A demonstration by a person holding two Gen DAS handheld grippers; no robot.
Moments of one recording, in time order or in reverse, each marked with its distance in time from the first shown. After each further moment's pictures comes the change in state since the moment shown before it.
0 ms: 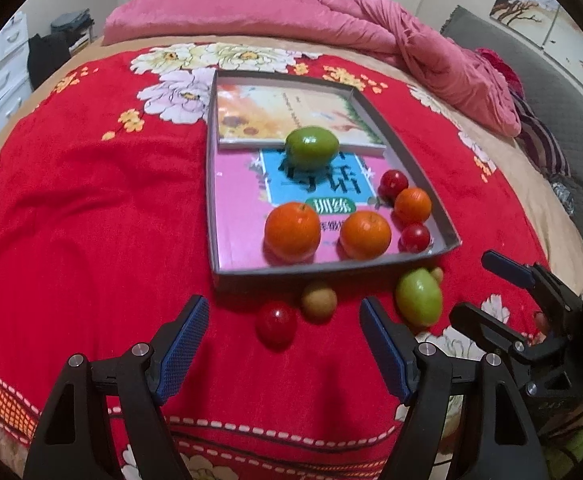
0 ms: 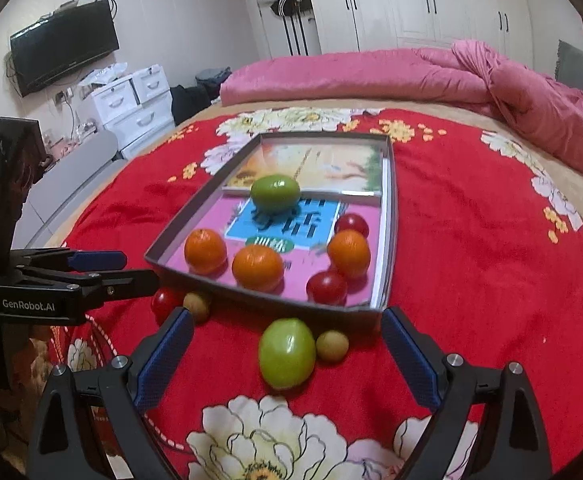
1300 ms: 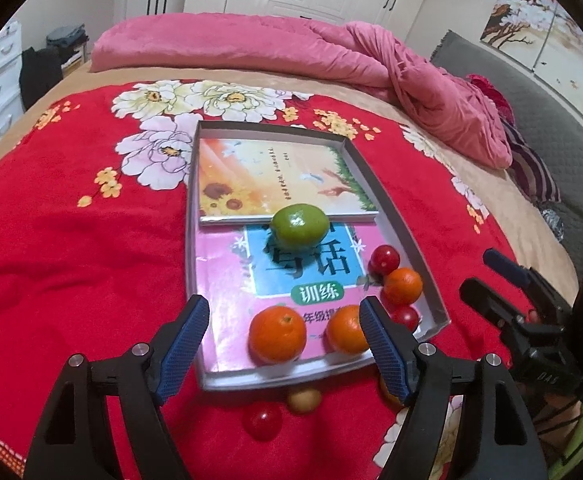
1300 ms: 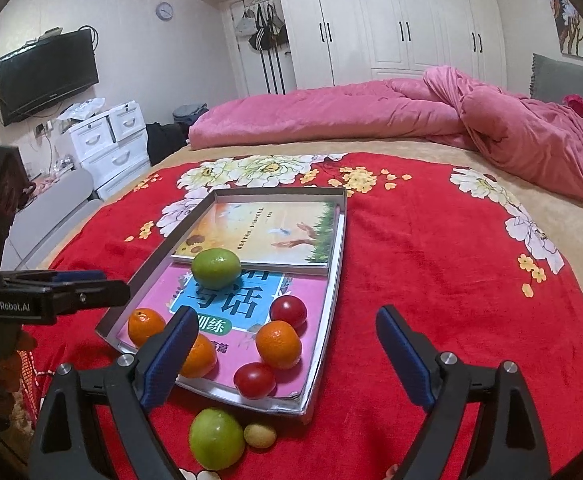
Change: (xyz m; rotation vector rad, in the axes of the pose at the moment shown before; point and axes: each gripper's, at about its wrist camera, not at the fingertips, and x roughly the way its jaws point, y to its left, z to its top) left arm 0.007 -0.002 0.056 -0.007 -0.107 -0.049; right arm 0.004 -0.045 0.048 0.022 -0.166 -0.070
